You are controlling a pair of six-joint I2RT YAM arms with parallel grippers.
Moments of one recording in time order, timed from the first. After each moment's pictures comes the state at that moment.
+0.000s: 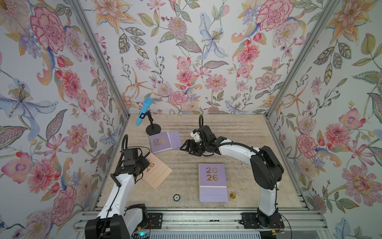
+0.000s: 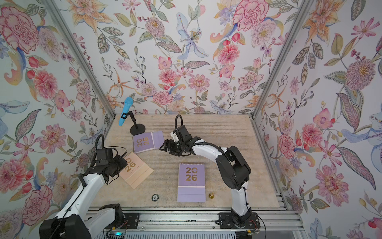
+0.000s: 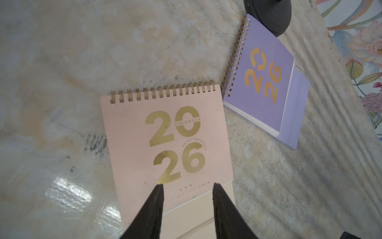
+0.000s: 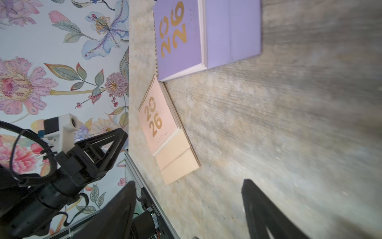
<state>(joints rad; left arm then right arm) 0.15 1.03 0.60 -0.50 0.04 -0.67 0.74 2.03 1.49 -0.22 -0.55 0.85</state>
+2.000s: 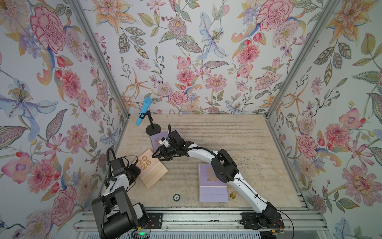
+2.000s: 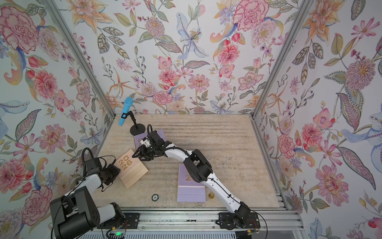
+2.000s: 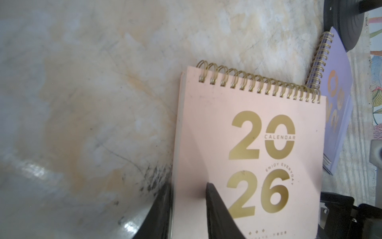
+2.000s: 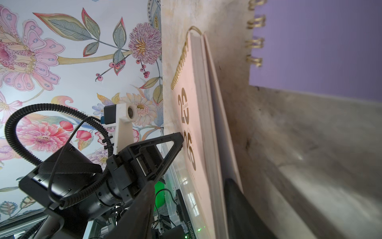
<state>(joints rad) 0.48 1.24 0.43 -0.24 0.31 -0.53 0.92 2.70 2.24 -0.13 -0.85 1.09</state>
